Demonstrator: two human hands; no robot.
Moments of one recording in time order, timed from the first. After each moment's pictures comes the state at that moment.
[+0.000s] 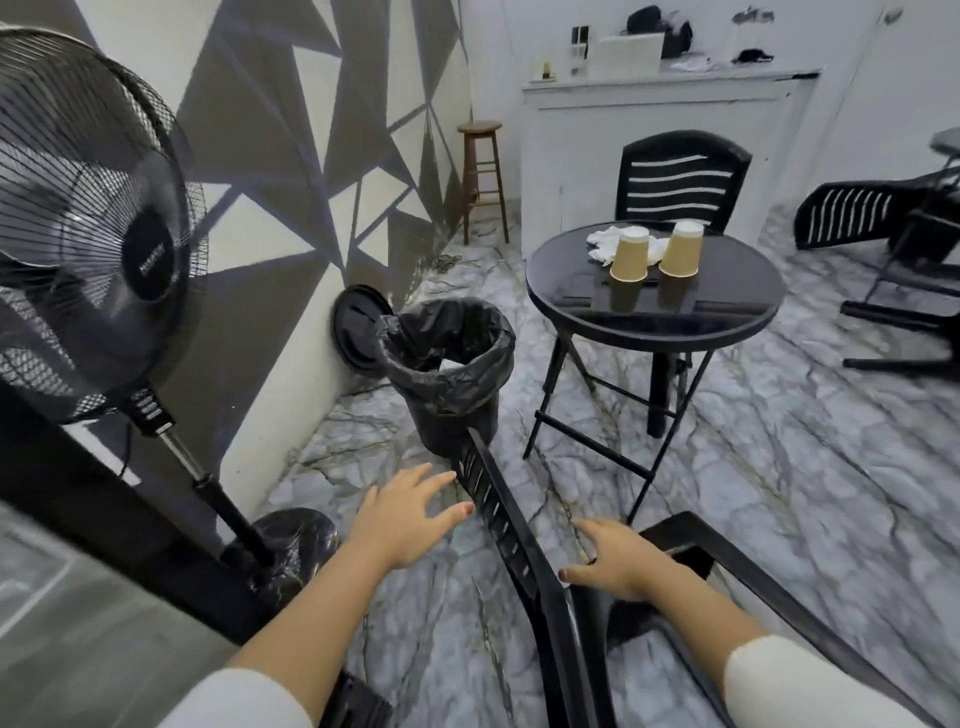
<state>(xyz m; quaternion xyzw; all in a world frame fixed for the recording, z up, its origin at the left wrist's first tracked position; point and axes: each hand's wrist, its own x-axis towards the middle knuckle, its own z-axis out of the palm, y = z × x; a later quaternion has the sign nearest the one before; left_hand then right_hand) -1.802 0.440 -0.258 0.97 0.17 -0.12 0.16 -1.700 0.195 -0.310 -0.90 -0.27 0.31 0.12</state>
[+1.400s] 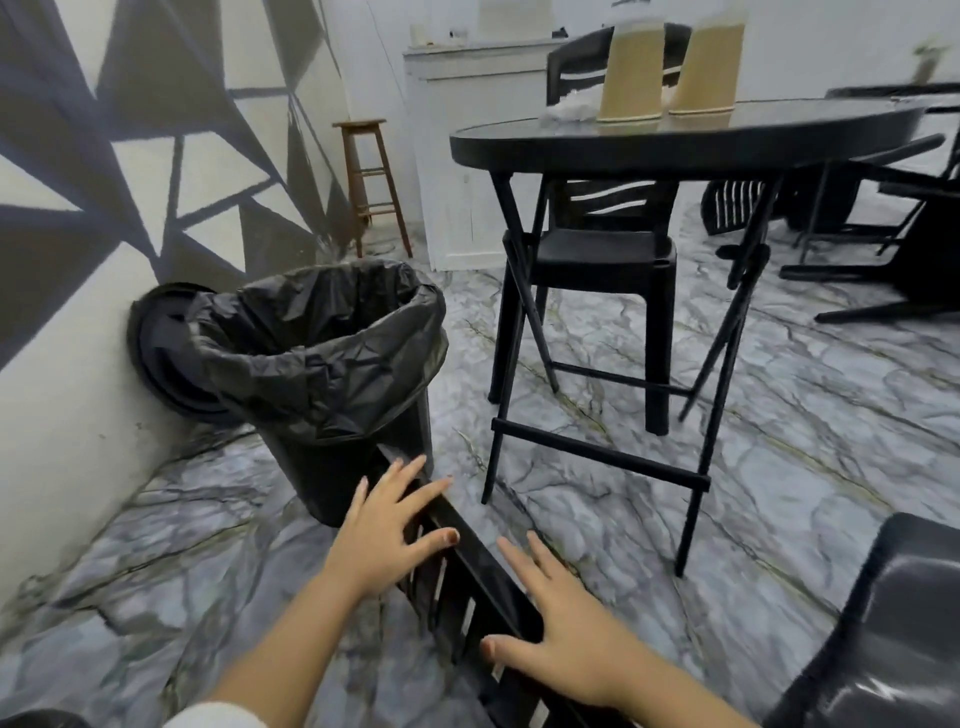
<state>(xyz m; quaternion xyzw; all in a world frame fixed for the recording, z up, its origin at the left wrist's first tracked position) -1.479 0.598 -0.719 0.98 -0.05 0.05 0.18 -1.513 0.362 -0.704 -0.89 -0.24 0.24 0.31</state>
